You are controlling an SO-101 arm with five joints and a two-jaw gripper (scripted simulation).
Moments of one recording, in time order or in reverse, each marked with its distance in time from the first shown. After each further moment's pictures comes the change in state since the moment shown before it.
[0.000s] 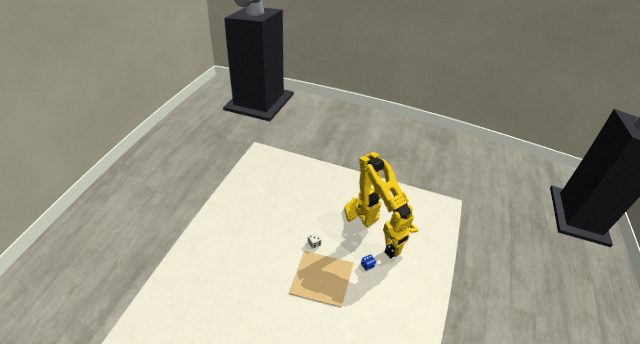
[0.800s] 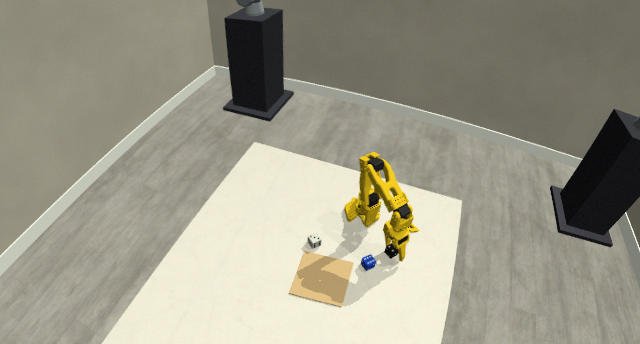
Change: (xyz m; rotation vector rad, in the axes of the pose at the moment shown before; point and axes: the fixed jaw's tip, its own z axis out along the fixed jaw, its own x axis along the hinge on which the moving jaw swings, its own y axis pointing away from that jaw) arm 0.000 0.000 0.000 0.000 0.000 0.000
